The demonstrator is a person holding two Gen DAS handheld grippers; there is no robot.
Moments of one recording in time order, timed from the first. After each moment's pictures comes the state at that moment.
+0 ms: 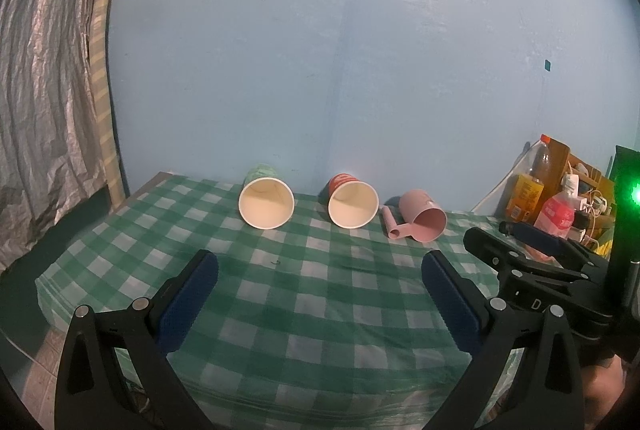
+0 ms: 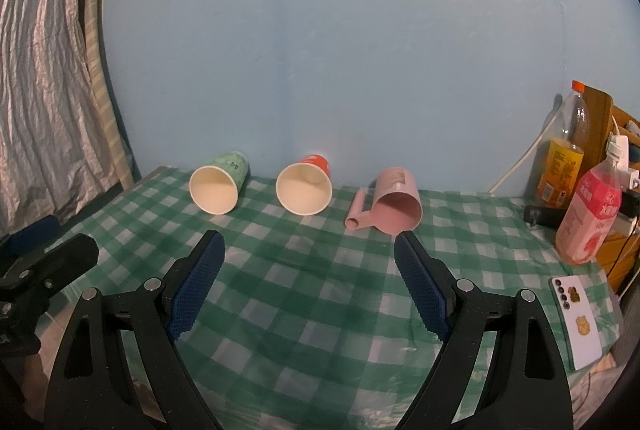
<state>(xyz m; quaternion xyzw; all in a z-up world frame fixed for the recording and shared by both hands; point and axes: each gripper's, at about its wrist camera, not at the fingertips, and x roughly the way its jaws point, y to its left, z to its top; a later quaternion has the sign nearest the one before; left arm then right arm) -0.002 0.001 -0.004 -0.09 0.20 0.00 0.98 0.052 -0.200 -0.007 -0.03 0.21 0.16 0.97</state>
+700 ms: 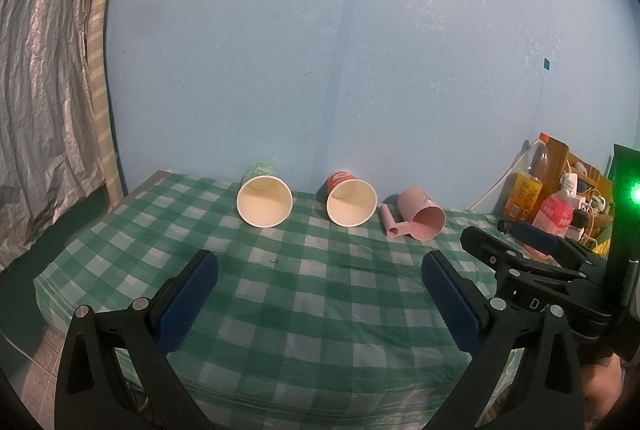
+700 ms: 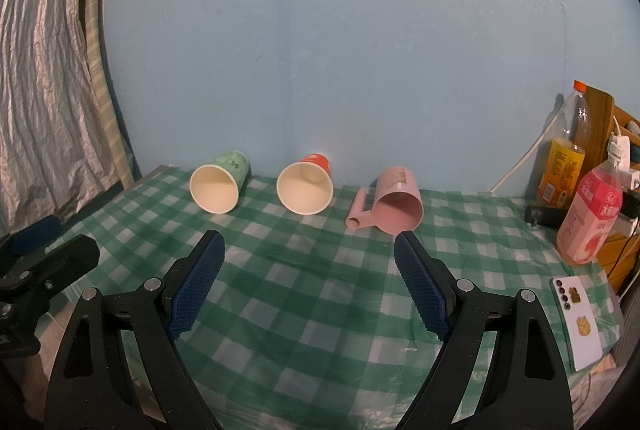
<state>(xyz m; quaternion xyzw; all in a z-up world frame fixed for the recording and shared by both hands) -0.002 -0.001 -0.004 -0.09 0.20 0.00 0.98 0.052 -0.198 -0.008 -0.03 0.21 0.16 0.96</state>
